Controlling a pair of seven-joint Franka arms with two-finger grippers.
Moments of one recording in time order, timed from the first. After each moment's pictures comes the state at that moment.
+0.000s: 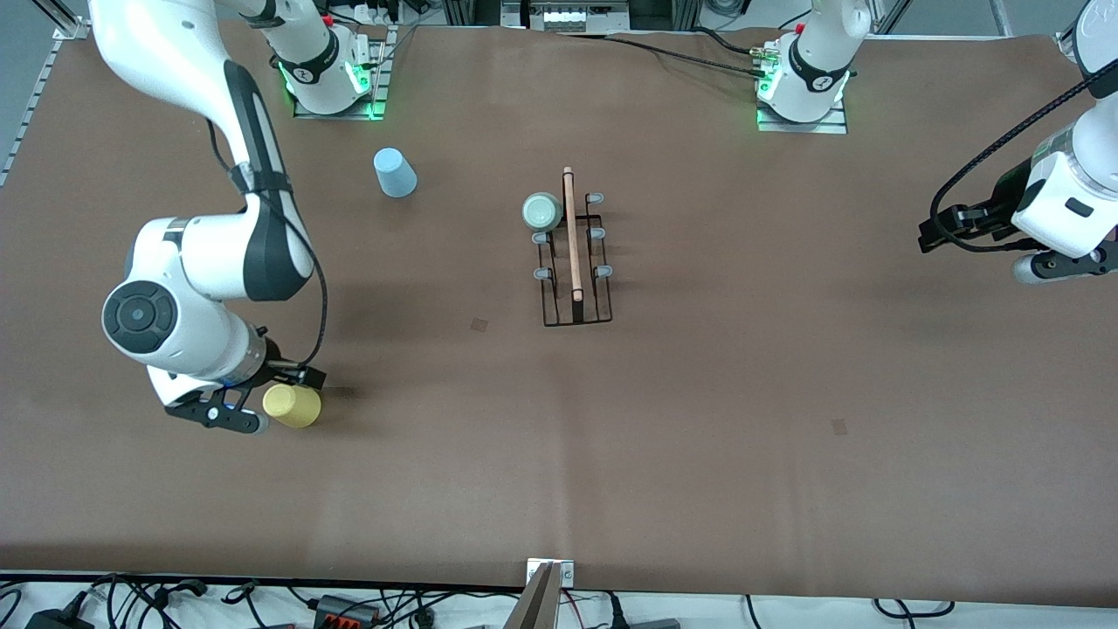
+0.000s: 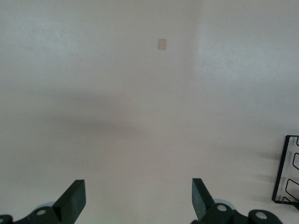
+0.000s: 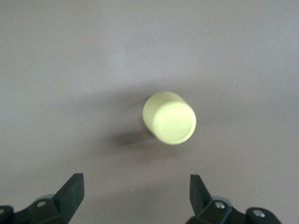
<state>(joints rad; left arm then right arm) 0.07 0.06 -0.10 -1.63 0.03 1.59 -0.22 0.40 0.63 -0.33 -1.45 0.13 2.01 0.29</state>
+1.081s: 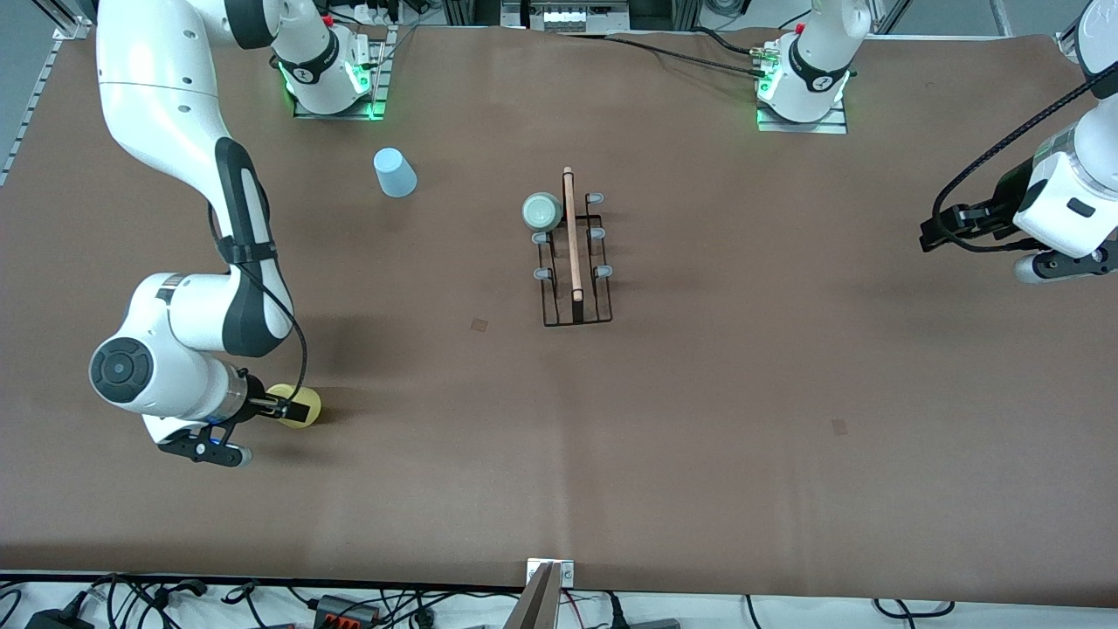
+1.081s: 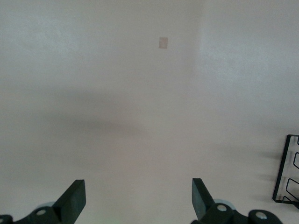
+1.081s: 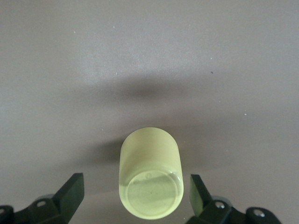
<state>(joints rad) 0.07 0.06 -0.10 -1.63 0.03 1.58 -0.22 0.30 0.82 -0.31 -1.33 0.23 2.08 0.17</state>
